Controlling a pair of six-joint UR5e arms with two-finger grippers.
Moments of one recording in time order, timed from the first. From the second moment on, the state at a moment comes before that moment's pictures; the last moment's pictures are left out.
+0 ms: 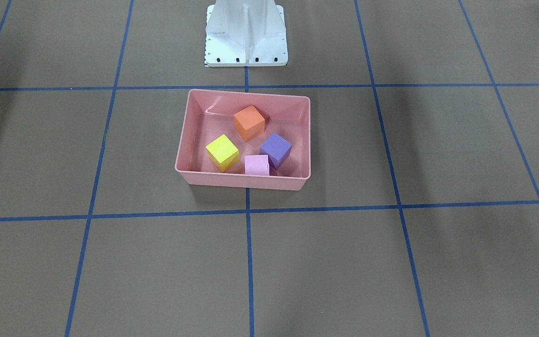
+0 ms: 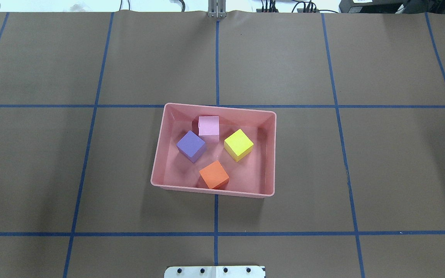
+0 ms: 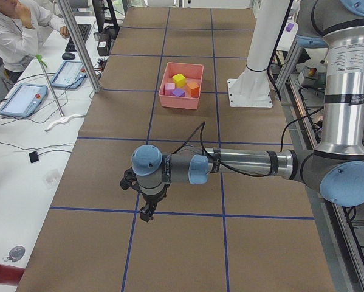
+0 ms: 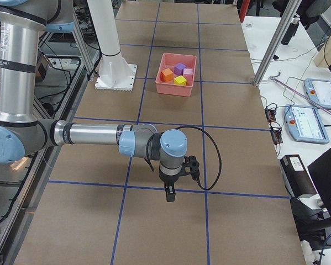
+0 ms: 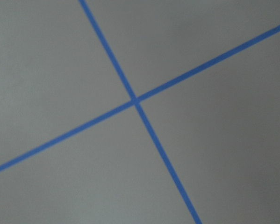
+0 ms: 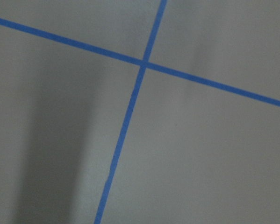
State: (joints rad) left arm -1.59 -1.53 -1.63 -1.57 -2.33 0.40; right arm 1.60 -1.74 1.76 -1.67 2.24 -0.26
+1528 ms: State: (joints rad) left arm -1.60 -1.49 -1.63 -1.61 -2.32 0.27; right arm 1.60 -1.72 1.76 -1.67 2.25 -0.26
